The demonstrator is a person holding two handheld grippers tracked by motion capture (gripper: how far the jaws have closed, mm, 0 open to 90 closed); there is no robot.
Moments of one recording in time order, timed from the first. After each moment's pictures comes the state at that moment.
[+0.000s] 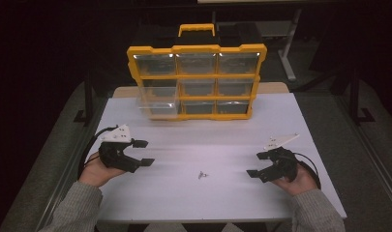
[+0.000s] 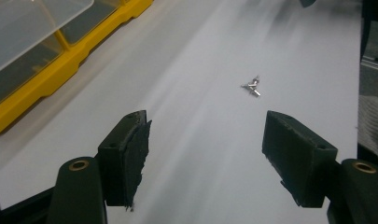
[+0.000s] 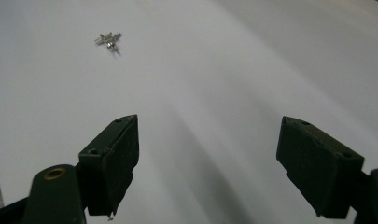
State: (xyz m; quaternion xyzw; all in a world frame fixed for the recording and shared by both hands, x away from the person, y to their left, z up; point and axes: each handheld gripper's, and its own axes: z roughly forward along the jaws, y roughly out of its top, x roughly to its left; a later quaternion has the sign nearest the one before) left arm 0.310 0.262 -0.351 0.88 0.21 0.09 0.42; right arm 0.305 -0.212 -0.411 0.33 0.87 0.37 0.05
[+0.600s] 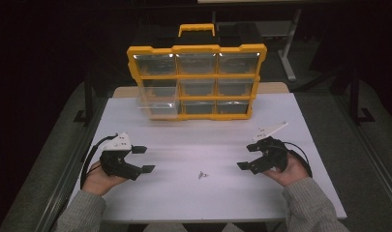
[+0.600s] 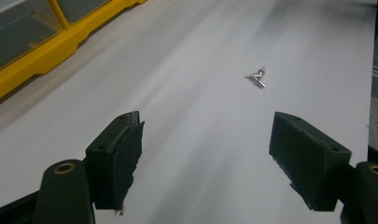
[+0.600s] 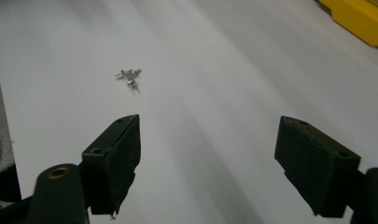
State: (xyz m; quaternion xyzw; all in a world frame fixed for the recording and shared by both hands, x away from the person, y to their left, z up) left arm 0.300 0.265 -0.373 0.87 0.23 0.09 0.42; right arm 0.321 -0.182 -0.382 0.30 0.88 0.36 0.04
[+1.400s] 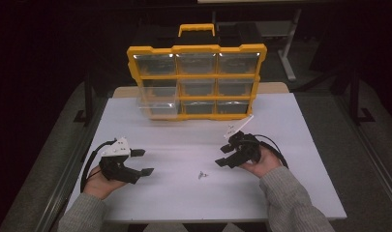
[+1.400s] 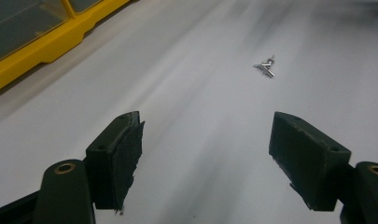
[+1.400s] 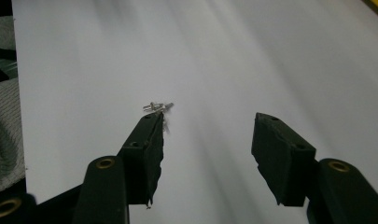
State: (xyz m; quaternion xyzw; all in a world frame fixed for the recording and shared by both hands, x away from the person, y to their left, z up) left arm 0.294 0.269 -0.385 0.87 0.24 0.11 0.42; right arm 0.344 -0.115 -0.383 0.22 0.91 0.34 0.01
